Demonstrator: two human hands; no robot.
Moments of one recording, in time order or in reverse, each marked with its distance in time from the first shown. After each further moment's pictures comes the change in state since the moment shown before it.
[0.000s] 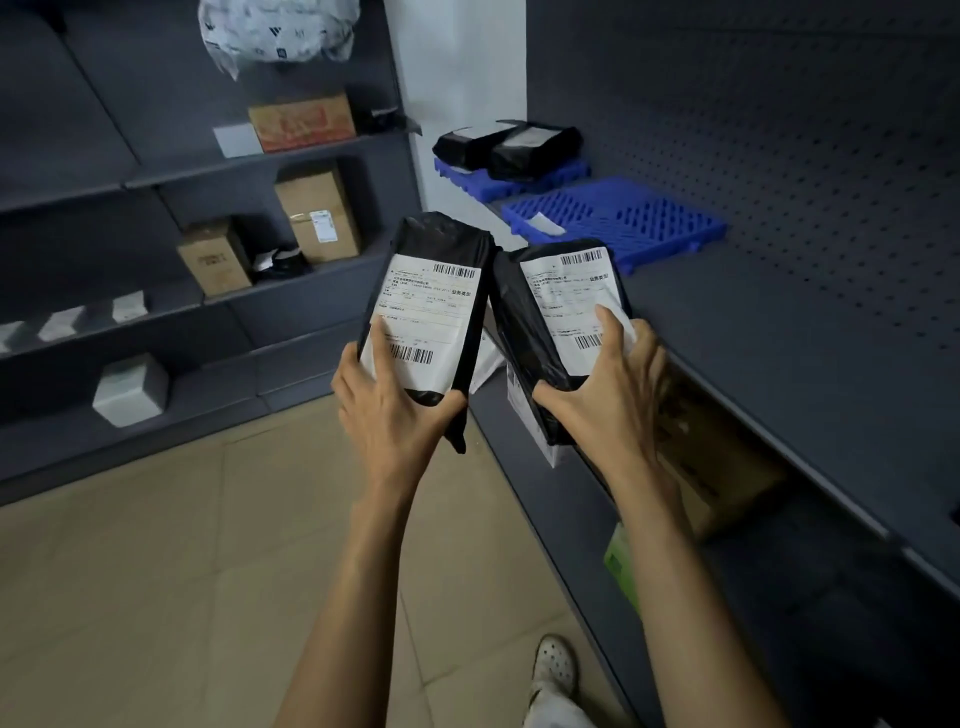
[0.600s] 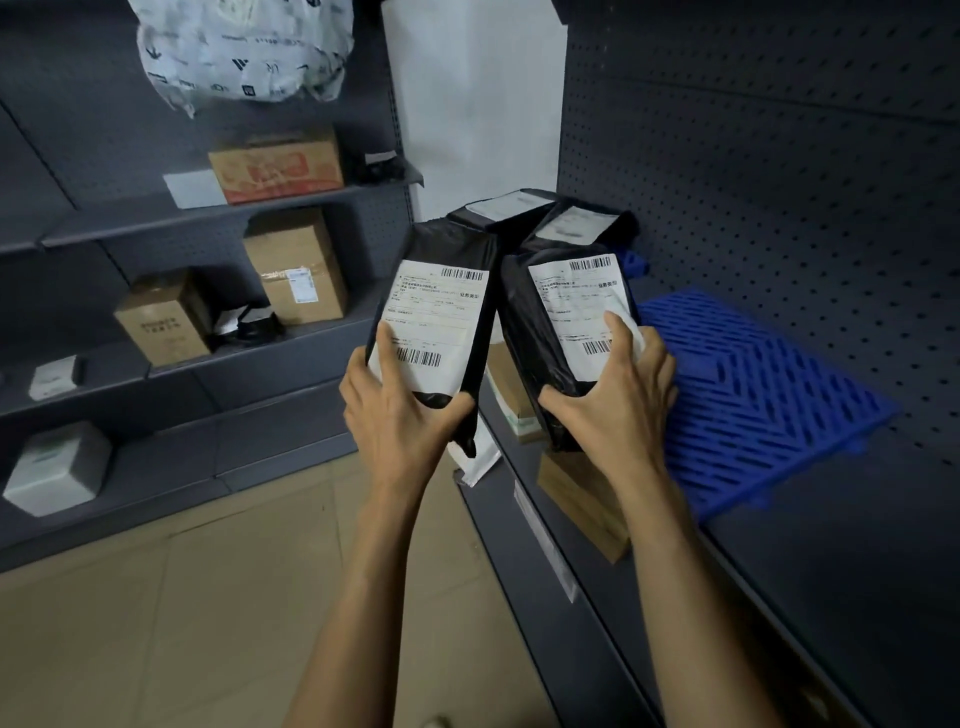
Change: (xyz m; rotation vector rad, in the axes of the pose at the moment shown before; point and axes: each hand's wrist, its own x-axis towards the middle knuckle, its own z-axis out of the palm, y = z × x) left_hand 0.333 -0.002 0.180 -0.038 -0.012 -0.007; right_hand 0.327 -0.046 0.173 -0.007 0.003 0.015
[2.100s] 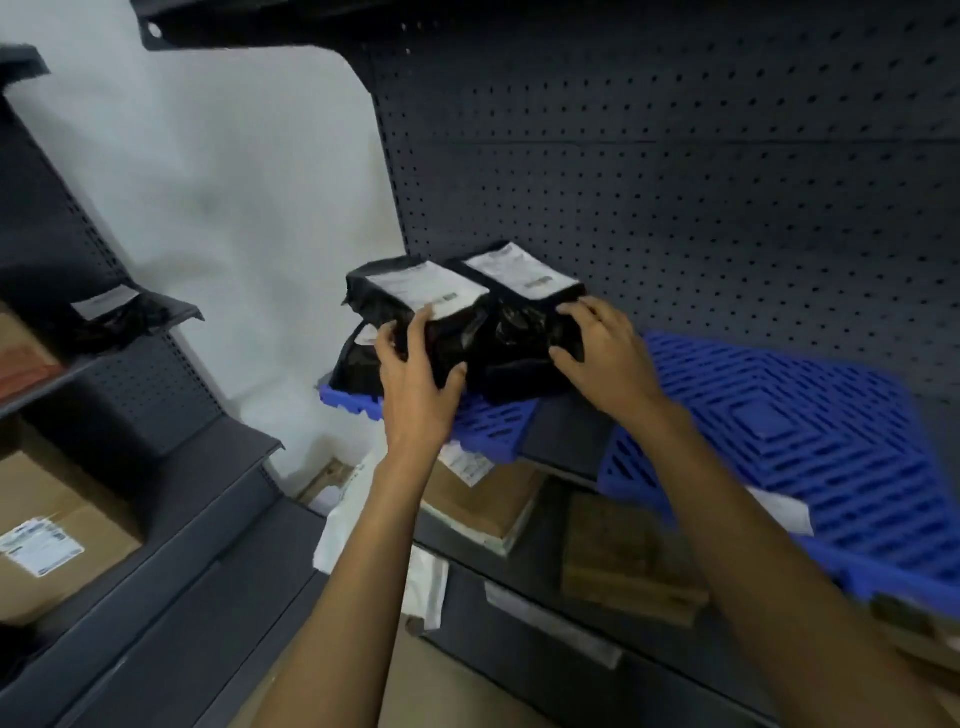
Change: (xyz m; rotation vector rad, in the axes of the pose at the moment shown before) left_hand 0.317 0.014 0.179 -0.400 -0.538 0.601; right_hand 0.220 -0.033 0.117 -0.367 0.144 0.233
